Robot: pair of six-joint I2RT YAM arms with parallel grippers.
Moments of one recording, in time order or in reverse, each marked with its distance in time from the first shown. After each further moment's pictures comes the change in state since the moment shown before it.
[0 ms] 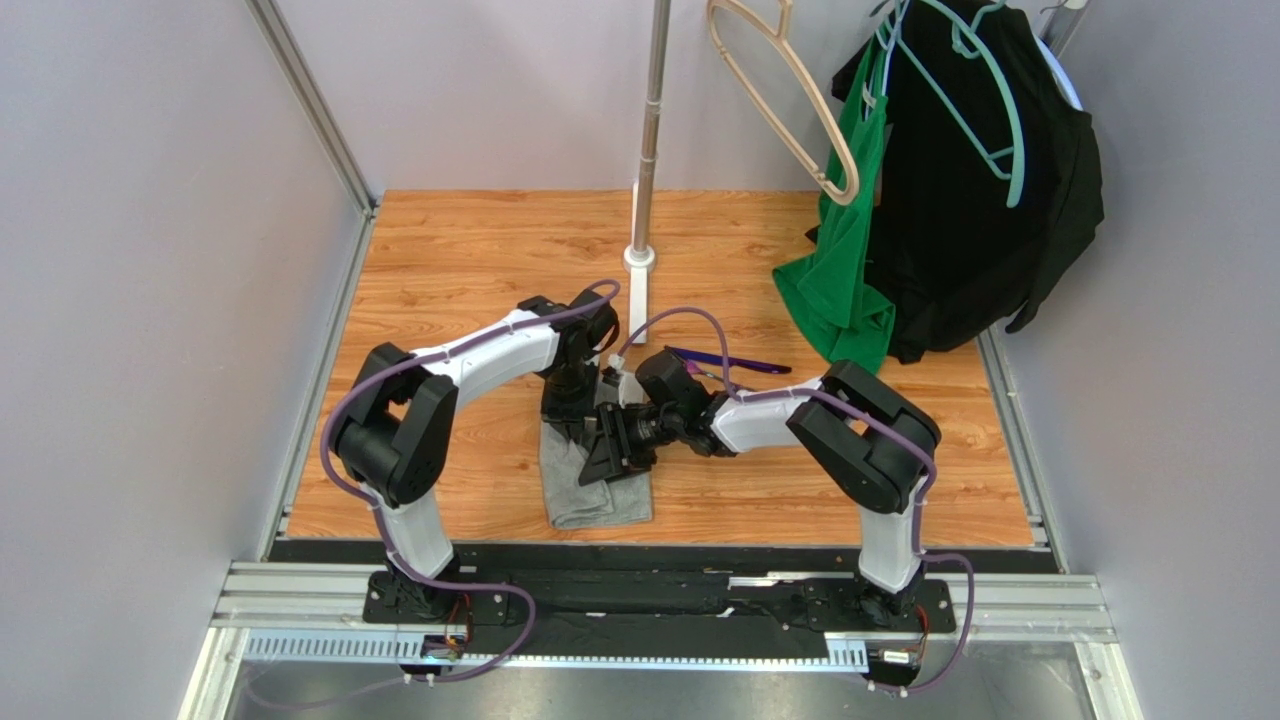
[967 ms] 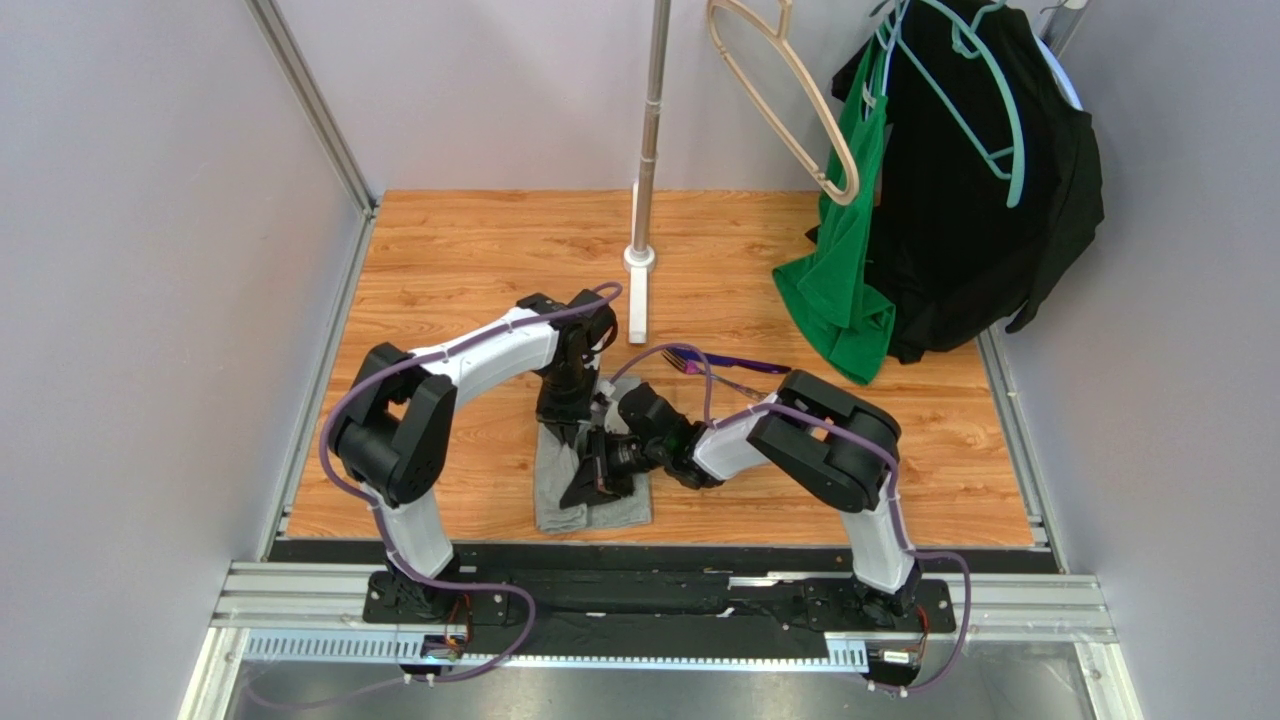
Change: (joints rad) left arm 0.003 -0.011 0.013 -0.051 0.011 0.079; right arm 0.122 0.103 -0.055 0.293 0.072 0.372
